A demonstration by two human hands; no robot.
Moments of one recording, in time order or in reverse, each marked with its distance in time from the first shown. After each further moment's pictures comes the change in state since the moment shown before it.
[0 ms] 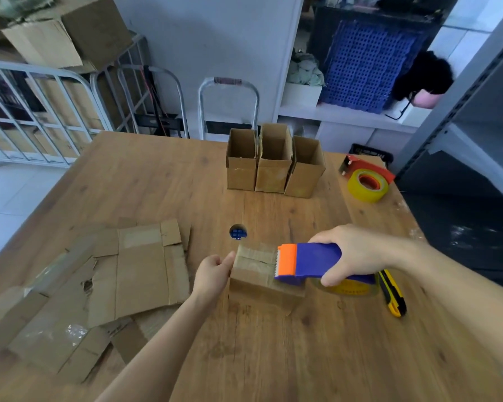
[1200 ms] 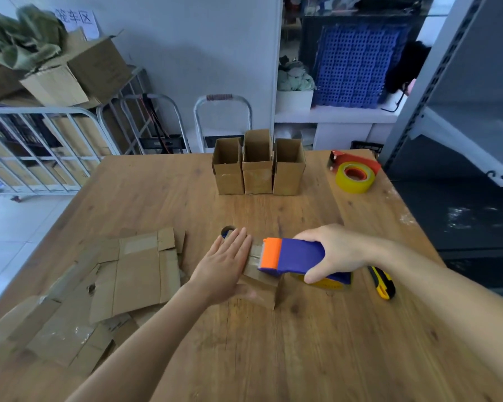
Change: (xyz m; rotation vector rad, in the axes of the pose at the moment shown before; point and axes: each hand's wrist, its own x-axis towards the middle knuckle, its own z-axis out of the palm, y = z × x) left_hand -0.043 0.045 0.018 1.488 -0.224 0.743; right_hand -0.033 0.027 0.030 0.179 0.138 -0.113
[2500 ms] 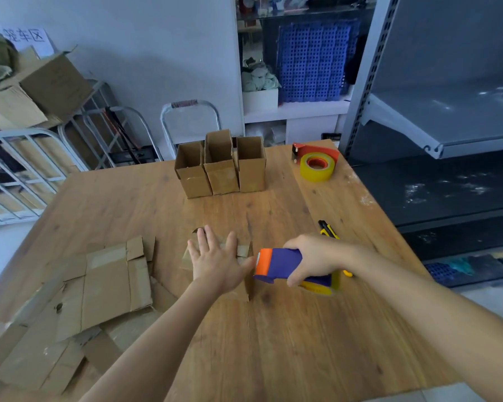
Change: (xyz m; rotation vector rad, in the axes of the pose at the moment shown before) left_hand 0.032 0.071 -0.010 -0.195 0.034 -0.391; right_hand -0.029 0.035 0.033 0.001 0.008 0.222
